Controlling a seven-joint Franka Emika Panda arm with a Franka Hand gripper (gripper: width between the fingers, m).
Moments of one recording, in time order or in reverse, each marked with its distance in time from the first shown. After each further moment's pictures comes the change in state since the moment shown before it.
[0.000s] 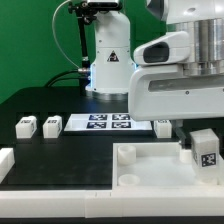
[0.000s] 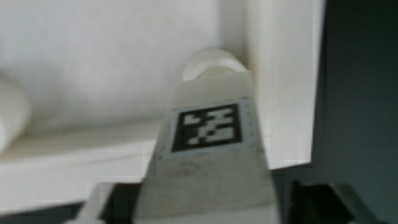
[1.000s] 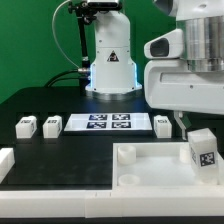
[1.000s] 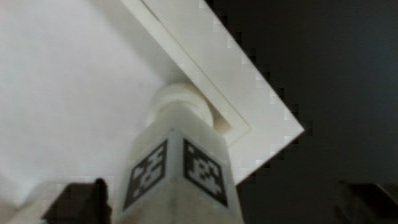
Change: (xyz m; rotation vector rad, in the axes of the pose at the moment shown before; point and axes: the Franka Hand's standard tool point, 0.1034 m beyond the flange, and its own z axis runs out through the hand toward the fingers) arm -0.007 -0.011 -0.002 0.003 -0.015 0.390
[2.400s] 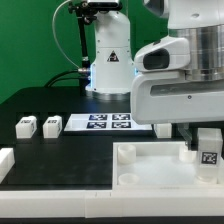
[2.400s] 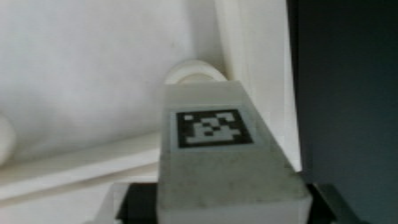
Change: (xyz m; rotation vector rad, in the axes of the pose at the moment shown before) arm 0.010 0.004 0.005 -0.010 -0.087 -0.327
